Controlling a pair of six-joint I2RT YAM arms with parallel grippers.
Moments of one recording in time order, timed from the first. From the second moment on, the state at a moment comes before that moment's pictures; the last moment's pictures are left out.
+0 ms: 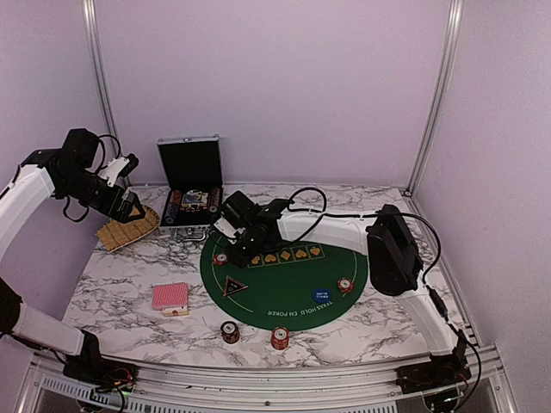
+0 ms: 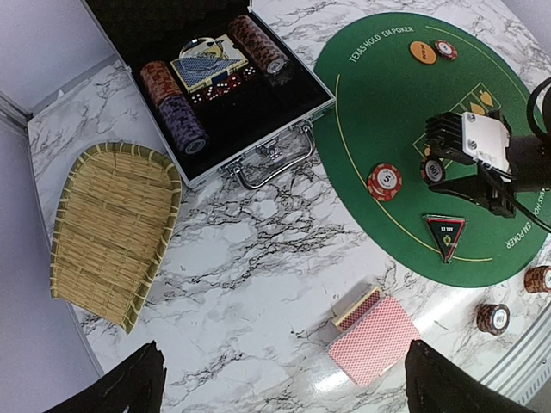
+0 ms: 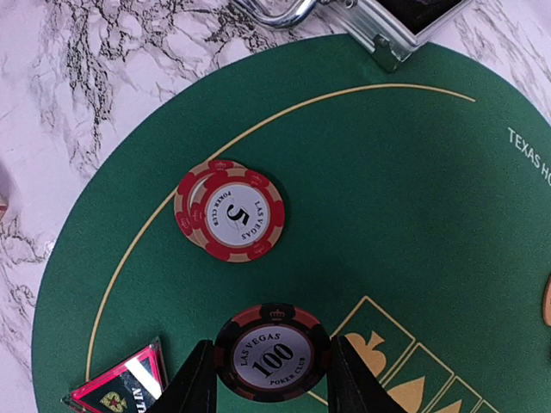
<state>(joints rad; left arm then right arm) -0.09 1.30 1.36 -1.05 0.26 0.31 0.98 2.42 2.12 -0.70 0.12 0.00</state>
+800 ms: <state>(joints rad) -0.09 1.30 1.36 -1.05 0.27 0.32 0.98 2.46 2.13 -0.69 0.07 0.02</state>
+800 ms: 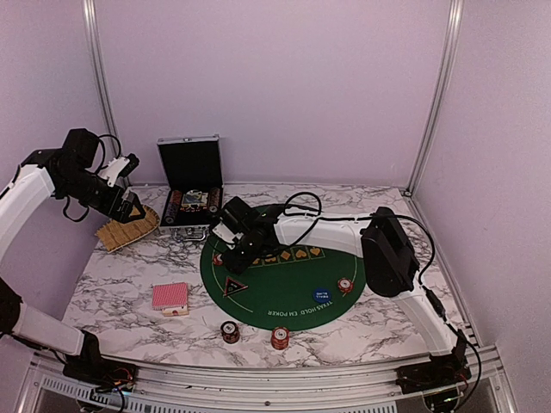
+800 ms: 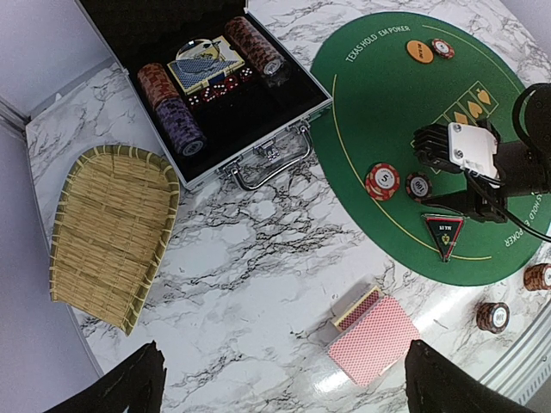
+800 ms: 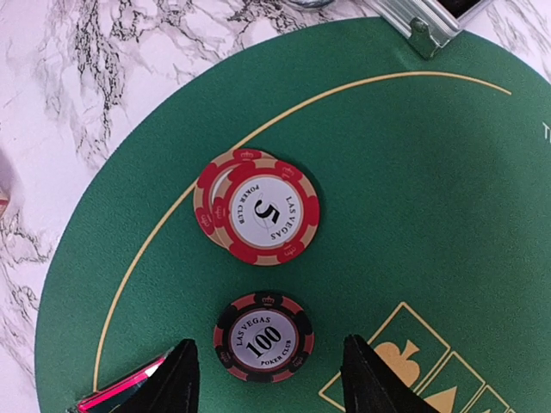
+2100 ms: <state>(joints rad) -0.09 1.29 1.36 -1.06 0.27 0.32 1.28 2.08 1.63 -0.67 -0.04 -0.03</state>
